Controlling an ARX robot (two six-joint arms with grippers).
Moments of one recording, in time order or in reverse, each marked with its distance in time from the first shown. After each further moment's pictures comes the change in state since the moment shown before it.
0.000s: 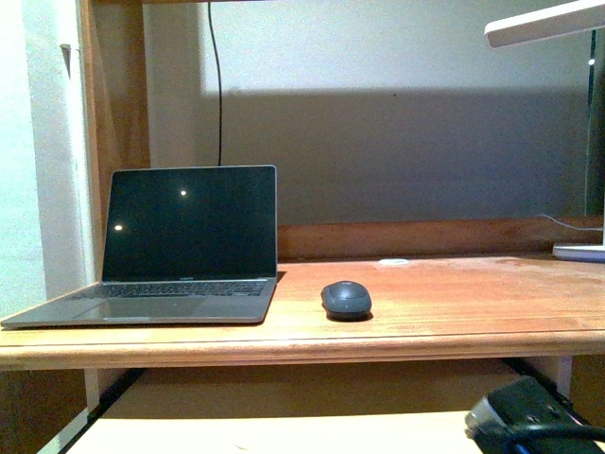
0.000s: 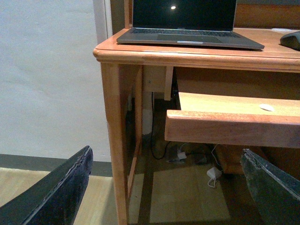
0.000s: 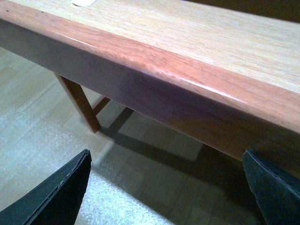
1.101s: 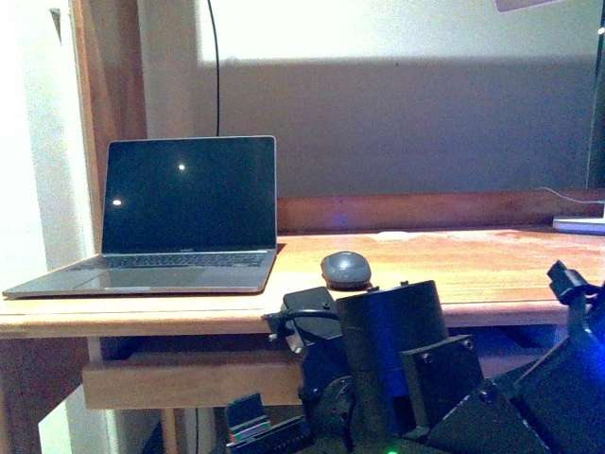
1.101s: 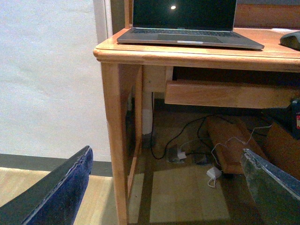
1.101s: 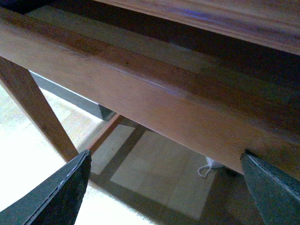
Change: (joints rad) left arm 0.000 0.000 0.000 0.000 0.000 0.000; right arm 0.145 0.422 0.583 -0.070 0.182 0.027
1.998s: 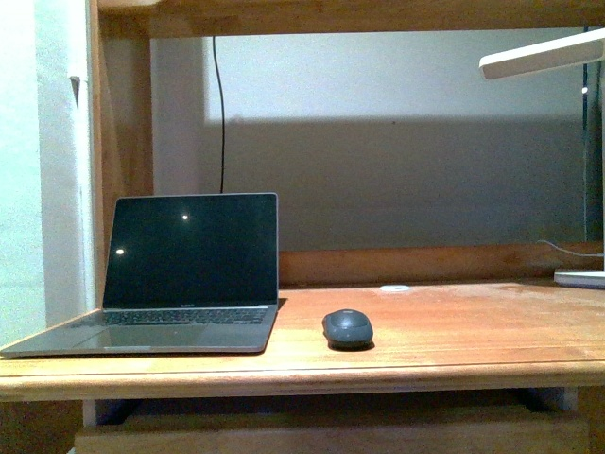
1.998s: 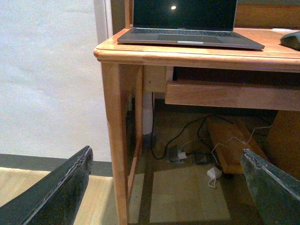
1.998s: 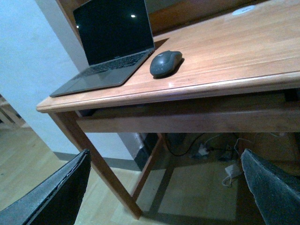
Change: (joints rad) left arm 0.000 0.000 0.000 0.000 0.000 0.000; right arm -0.468 -1.330 -0.815 -0.220 -0.419 0.391
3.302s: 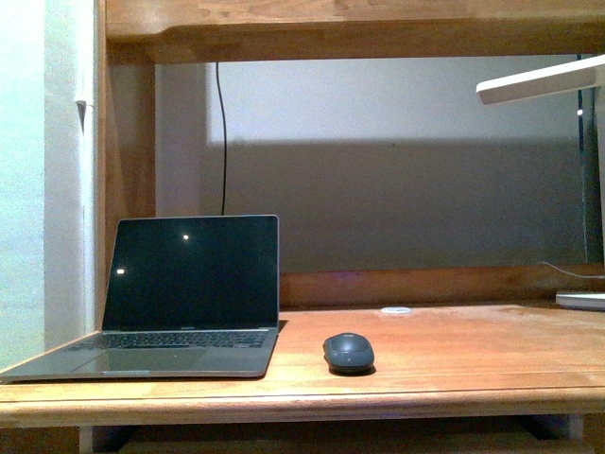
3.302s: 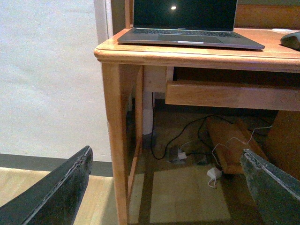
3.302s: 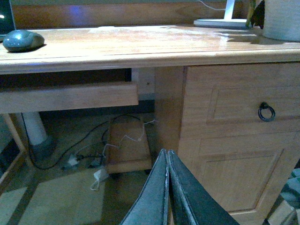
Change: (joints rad) left arm 0.000 0.000 0.000 0.000 0.000 0.000; right arm -0.157 -0.735 -0.315 -0.438 0.402 -0.342
